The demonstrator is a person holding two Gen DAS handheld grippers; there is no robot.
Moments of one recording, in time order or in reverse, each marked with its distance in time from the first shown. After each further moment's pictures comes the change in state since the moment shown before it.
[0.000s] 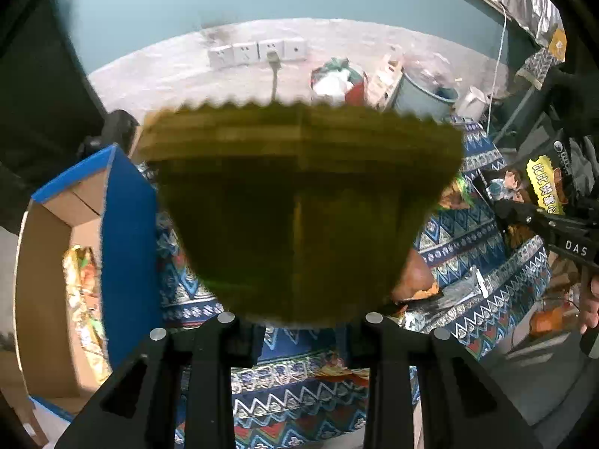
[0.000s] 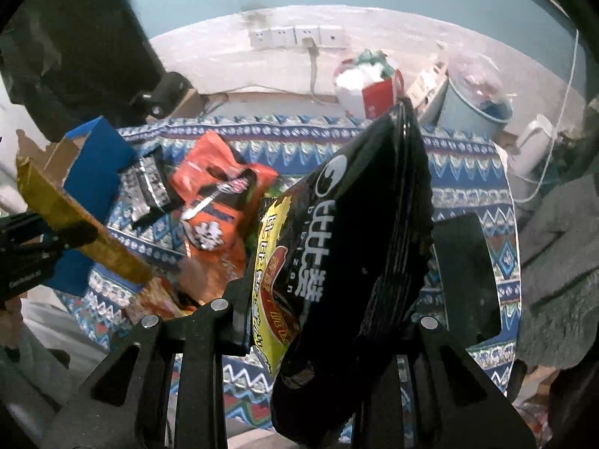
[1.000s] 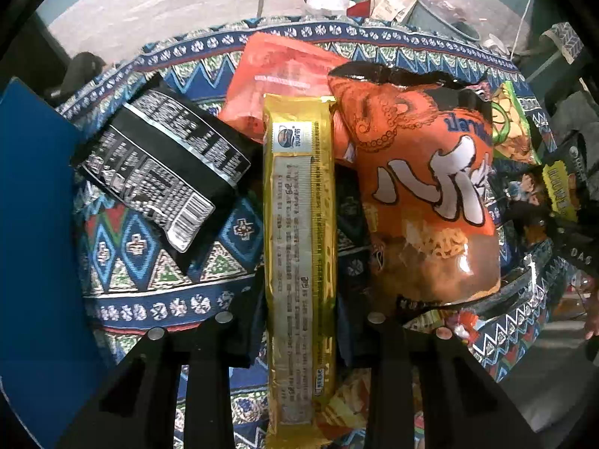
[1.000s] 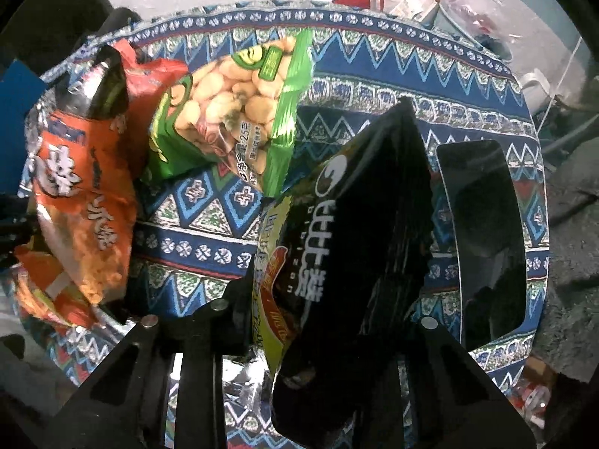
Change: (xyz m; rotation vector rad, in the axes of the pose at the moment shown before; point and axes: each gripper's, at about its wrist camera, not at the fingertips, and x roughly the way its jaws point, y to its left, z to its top) left arm 0.133 -0.033 -0.005 -0.007 0.285 -0.035; right arm 0.103 -0.064 -0.026 0.040 0.267 -0.120
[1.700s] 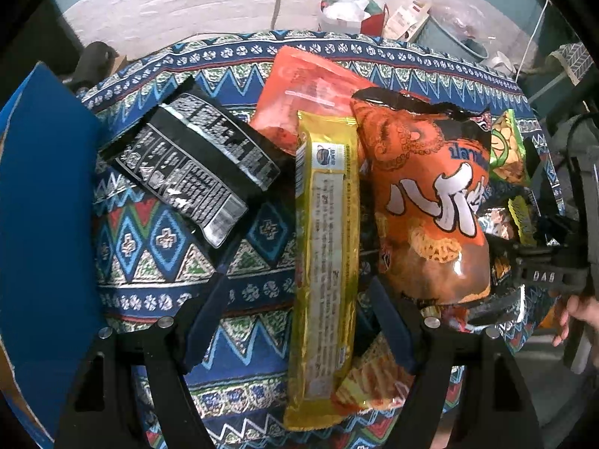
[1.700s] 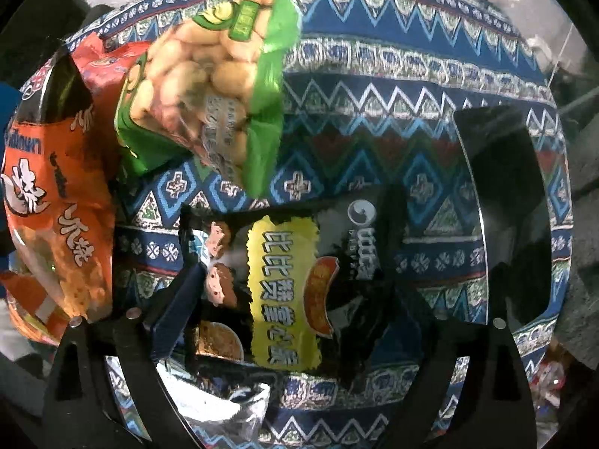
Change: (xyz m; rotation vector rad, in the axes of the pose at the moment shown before) left arm -0.018 0.018 0.004 -0.063 -0.003 -0.012; right arm 0.047 0.007 -0.003 0.057 0.109 -0.011
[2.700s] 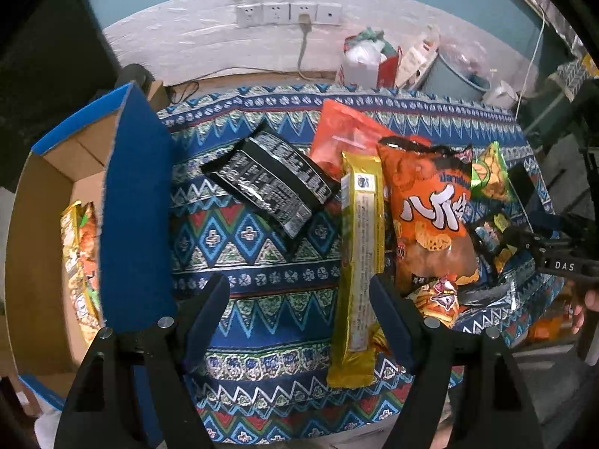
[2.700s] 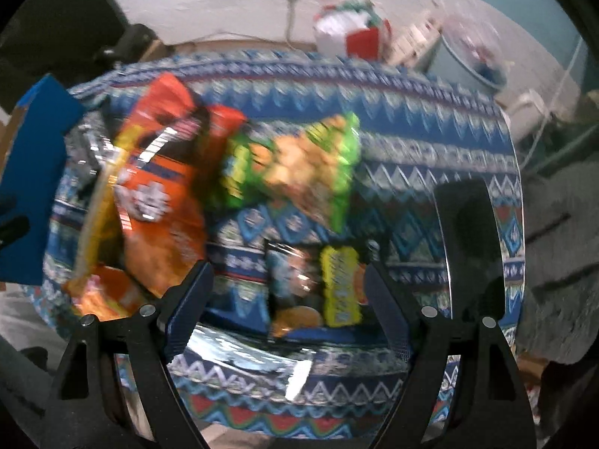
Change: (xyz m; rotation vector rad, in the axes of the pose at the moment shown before) left arm -0.069 0.030 -0.029 -0.026 -0.136 0.060; right arm -0.089 0.028 -0.003 -0.054 -0.138 0.025
